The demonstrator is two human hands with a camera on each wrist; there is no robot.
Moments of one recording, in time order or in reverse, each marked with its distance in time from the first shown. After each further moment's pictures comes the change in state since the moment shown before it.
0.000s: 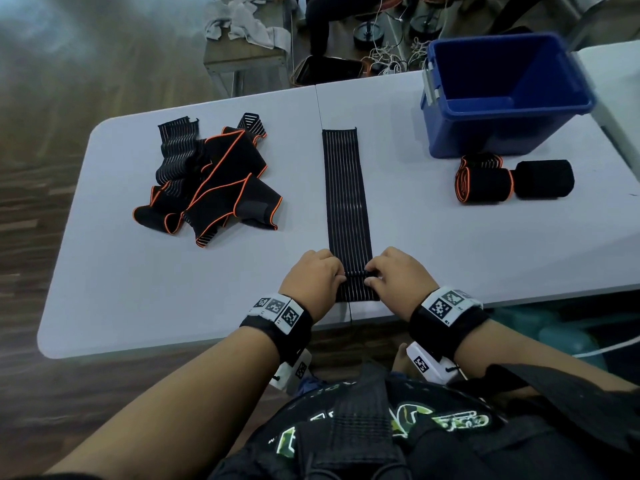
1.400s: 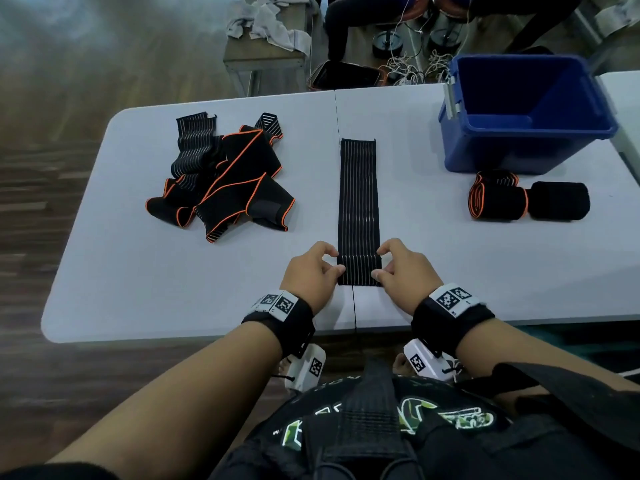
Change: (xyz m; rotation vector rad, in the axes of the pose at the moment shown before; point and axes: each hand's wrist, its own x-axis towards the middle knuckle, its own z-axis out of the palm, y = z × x) left_hand 0.002 -0.010 -0.001 -0.454 0.151 -0.383; right_hand 0.018 0.002 -0.007 0.174 0.032 0.126
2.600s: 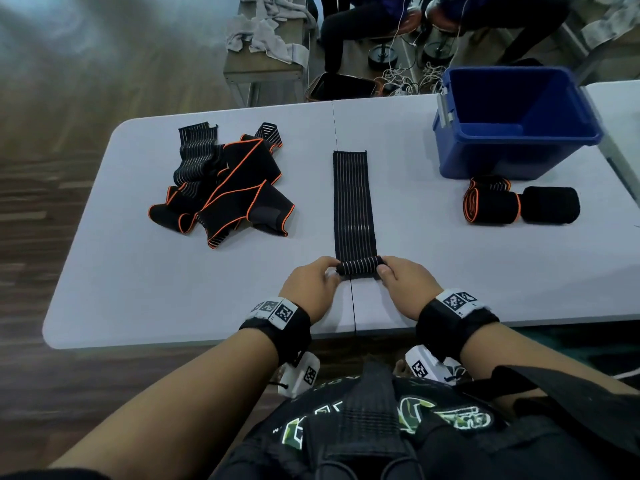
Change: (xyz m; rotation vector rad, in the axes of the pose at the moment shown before) left_hand -0.002 -0.009 0.002 0.205 -0.082 0.091; right_hand 0.001 0.009 0.003 -0.111 -0.070 -0.019
